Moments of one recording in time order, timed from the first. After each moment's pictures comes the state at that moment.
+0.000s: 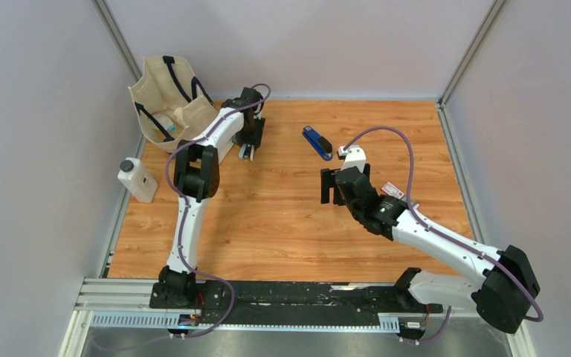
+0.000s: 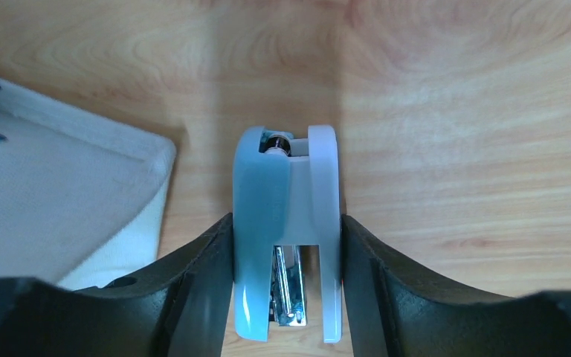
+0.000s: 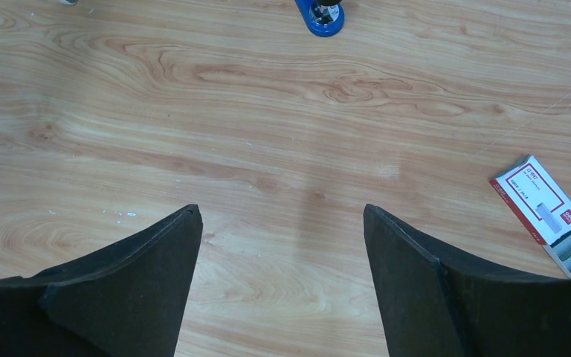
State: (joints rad) left arm -0.31 2.49 2.23 -0.90 -0.10 -0.13; right arm 0.80 1.13 0.78 -0.25 0.49 0.40
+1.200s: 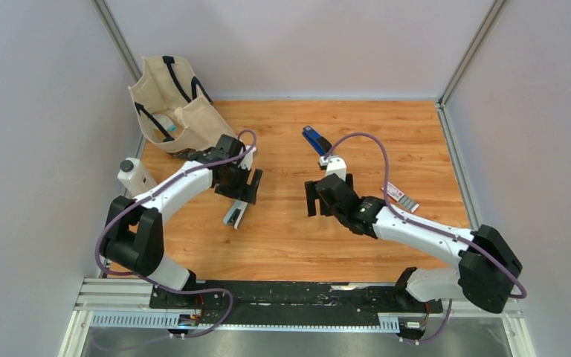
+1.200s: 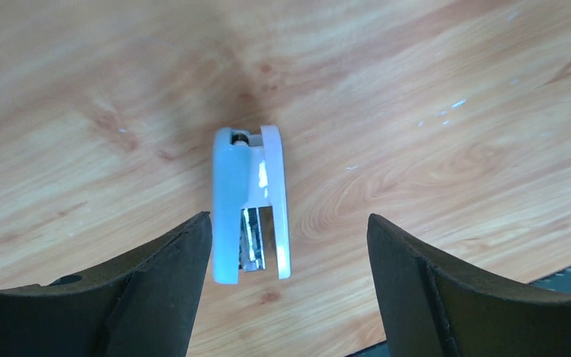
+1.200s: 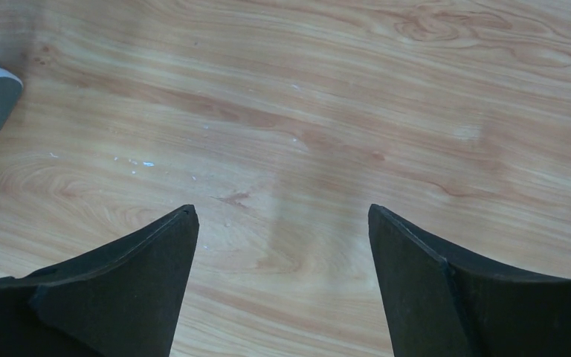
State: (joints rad) left arm -0.43 1.54 1.03 -0.68 0.11 -0.09; right arm 0.87 1.24 0.77 -0.26 0.43 0.47
